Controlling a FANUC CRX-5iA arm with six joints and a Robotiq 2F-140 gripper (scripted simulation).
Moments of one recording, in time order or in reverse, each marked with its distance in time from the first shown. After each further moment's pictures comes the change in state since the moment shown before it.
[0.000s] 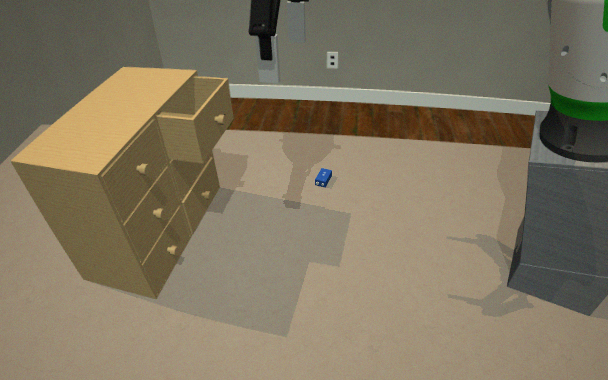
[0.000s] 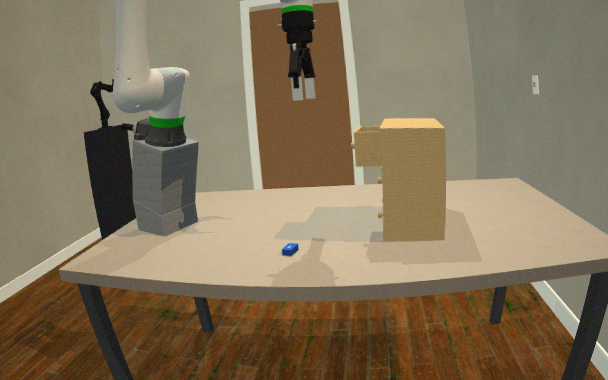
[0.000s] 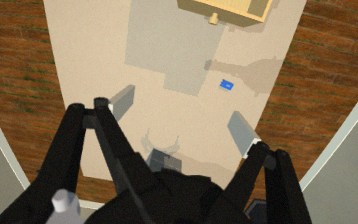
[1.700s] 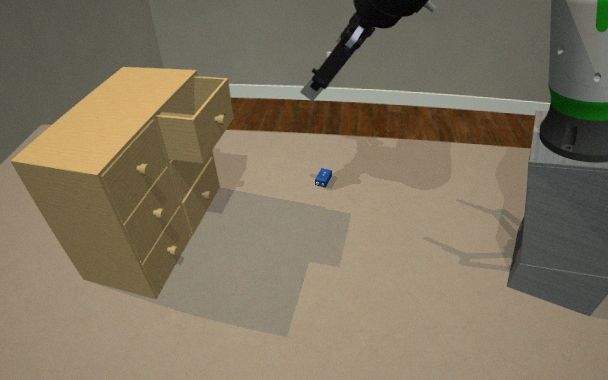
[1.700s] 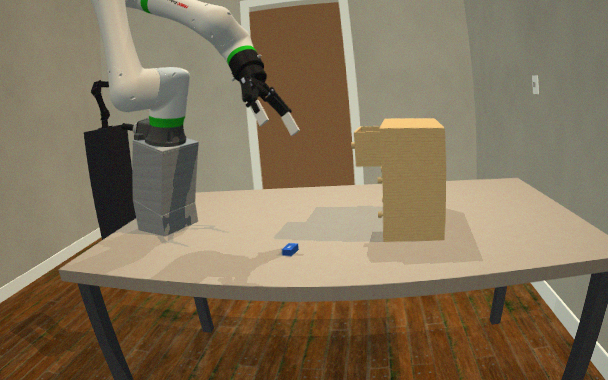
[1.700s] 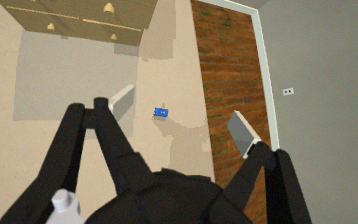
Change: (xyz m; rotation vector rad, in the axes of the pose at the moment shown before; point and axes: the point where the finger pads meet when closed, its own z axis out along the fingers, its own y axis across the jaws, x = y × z) arm -0.042 0.123 0.071 -0.373 0.570 0.164
